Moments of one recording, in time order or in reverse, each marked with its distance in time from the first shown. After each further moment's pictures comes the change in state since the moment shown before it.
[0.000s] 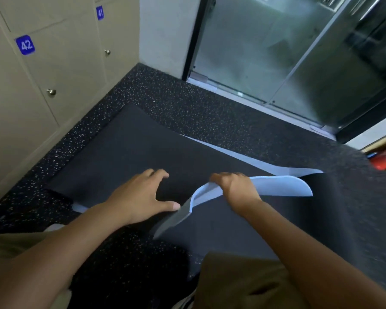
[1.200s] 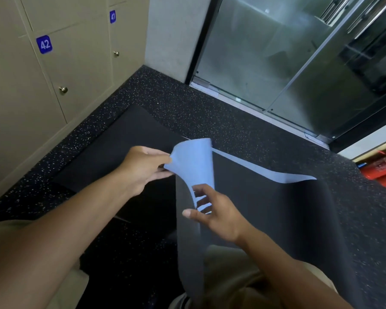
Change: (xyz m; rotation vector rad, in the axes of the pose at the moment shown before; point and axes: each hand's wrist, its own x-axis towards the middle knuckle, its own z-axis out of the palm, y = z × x) left_hand -0.001 0.007 -0.044 -1.293 0.233 -0.269; right_hand -0.054 -0.079 -0.007 0.902 -0.074 0.029
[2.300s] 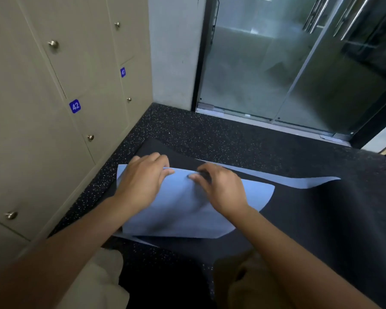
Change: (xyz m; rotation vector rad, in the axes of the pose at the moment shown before) left_hand -0.020 0.030 -0.037 1.369 0.148 1.071; right_hand 0.031 -0.064 -0.017 -0.352 0.628 -0.261
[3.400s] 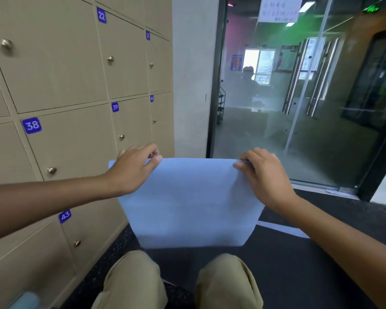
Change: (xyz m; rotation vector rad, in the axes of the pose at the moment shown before) left_hand -0.054 0.115 -0.297 -0.051 0.102 -0.079; right_hand -0.085 -0.088 -0.283 -0.091 0.360 -0.292
